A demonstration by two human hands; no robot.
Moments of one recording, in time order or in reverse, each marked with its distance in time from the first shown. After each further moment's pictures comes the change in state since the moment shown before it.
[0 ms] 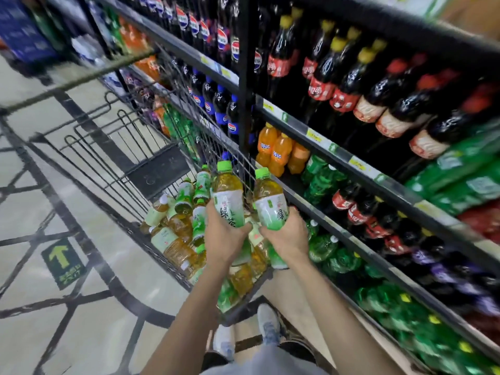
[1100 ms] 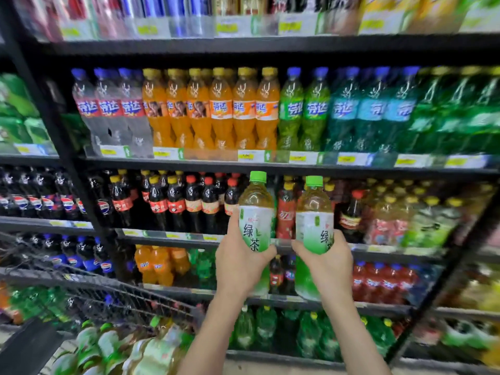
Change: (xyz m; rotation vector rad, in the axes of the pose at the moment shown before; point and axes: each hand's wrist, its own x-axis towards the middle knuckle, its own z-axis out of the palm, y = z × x) left_hand -0.224 0.212 0.059 -0.069 -0.410 0.899; right_hand -0.202 0.060 -0.282 0.455 0.960 -0.043
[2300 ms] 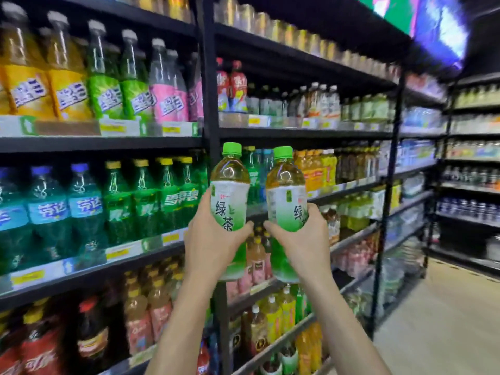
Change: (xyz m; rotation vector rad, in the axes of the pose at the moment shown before) left_hand -0.049 0.411 0.335 -0.425 -0.296 0.525; right_hand 0.150 -0.011 -0.482 -0.189 0.638 -0.201
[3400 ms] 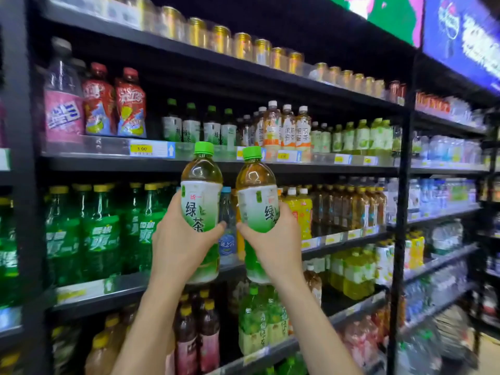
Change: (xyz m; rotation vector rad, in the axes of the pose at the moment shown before) left_hand 0.163 0.059 0.333 0.128 0.239 0.030; right_hand 0.344 0.170 -0.097 0.079 -0.120 -0.185
